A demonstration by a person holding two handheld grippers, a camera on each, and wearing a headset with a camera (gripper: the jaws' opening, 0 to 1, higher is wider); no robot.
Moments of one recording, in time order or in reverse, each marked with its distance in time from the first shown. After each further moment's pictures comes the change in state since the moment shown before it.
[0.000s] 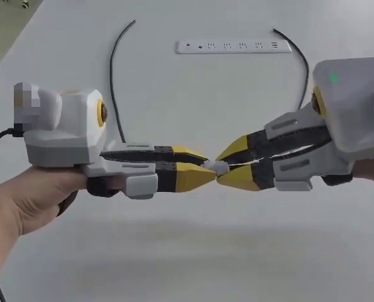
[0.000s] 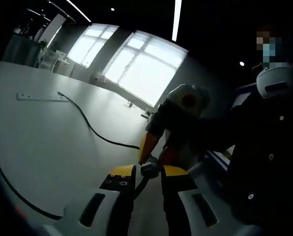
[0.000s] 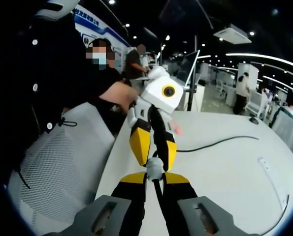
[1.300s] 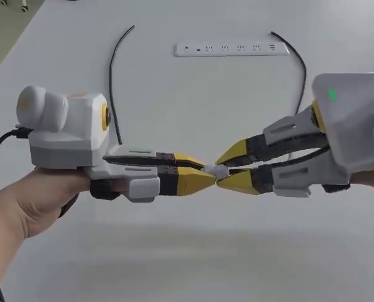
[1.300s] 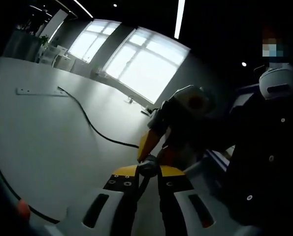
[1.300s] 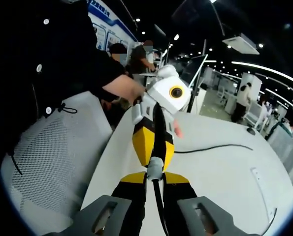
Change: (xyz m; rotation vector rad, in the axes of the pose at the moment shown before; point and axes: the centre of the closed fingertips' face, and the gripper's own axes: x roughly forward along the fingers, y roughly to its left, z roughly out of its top) left arm 0.004 -0.001 -0.004 -0.033 0.031 0.001; right arm -0.001 0.003 -0.003 -0.134 0.029 -0.037
